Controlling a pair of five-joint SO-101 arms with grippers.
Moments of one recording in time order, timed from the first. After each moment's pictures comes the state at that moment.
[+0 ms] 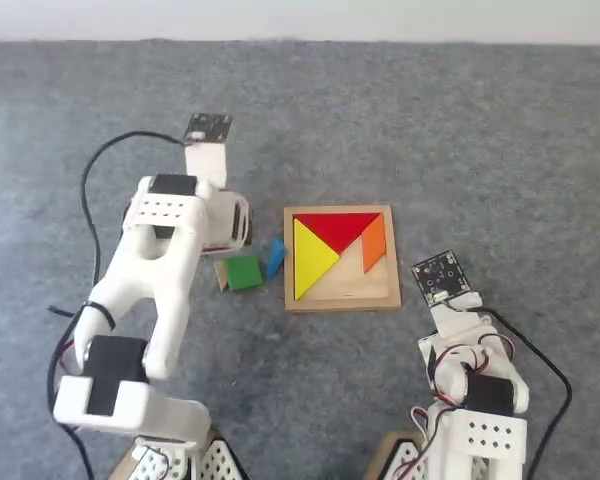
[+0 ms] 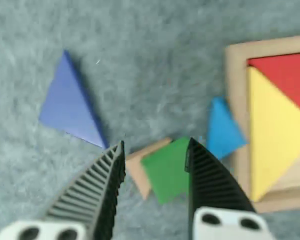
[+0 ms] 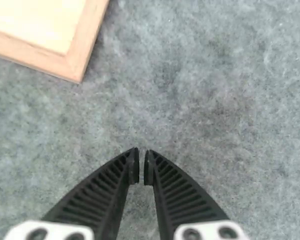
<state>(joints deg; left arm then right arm) -1.8 2.0 25.5 64.9 5.9 4.2 -89.8 93.7 63.1 29.8</state>
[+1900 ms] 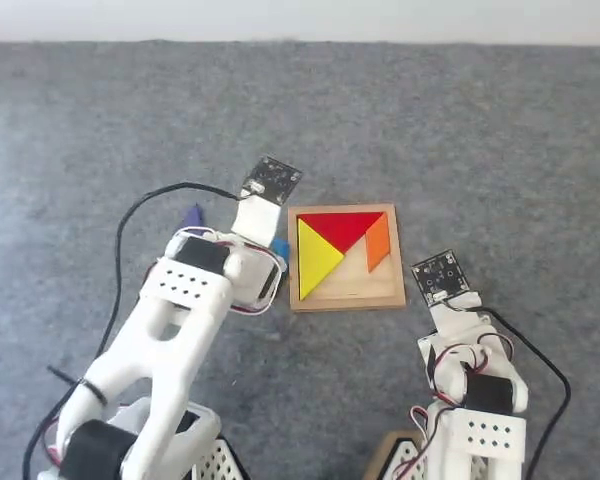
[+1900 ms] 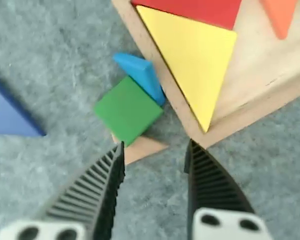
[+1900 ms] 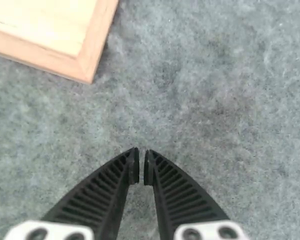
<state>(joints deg) 12.3 -23.6 48.6 60.7 -3.6 4.2 -89.8 93.7 63.1 29.8</state>
